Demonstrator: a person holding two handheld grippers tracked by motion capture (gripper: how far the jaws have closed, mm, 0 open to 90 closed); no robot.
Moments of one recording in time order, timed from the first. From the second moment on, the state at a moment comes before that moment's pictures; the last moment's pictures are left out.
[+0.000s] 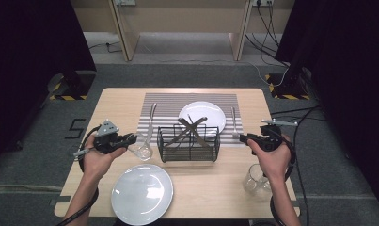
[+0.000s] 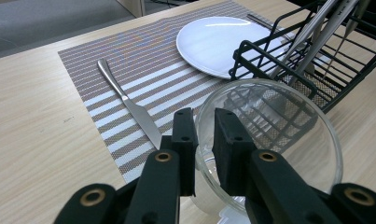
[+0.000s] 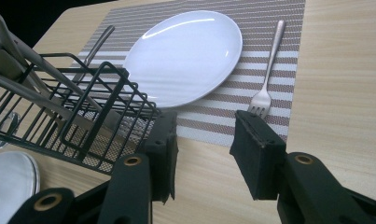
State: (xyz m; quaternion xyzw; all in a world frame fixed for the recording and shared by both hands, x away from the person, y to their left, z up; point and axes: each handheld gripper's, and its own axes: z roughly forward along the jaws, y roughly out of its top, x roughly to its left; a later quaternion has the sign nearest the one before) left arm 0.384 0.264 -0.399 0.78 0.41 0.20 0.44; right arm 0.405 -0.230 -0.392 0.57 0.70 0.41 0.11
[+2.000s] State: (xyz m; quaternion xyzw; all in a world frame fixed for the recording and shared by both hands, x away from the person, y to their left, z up) left arm 0.407 0.257 -0.398 0.77 0.41 0.21 0.44; right arm 0.405 -0.233 -0.390 0.58 0.69 0.42 0.11
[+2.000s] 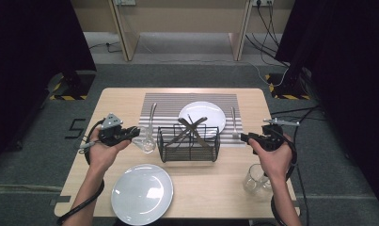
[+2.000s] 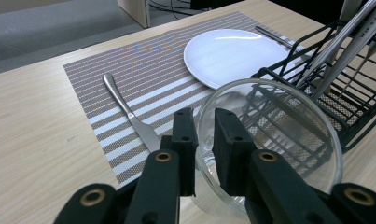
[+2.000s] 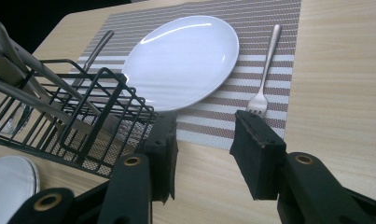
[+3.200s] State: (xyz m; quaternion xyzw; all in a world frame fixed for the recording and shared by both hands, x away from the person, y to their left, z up) left arm 0.419 0.258 -0.402 0.76 0.42 0.21 0.44; right arm 0.406 -0.233 -0.391 0.58 0.70 0.41 0.11
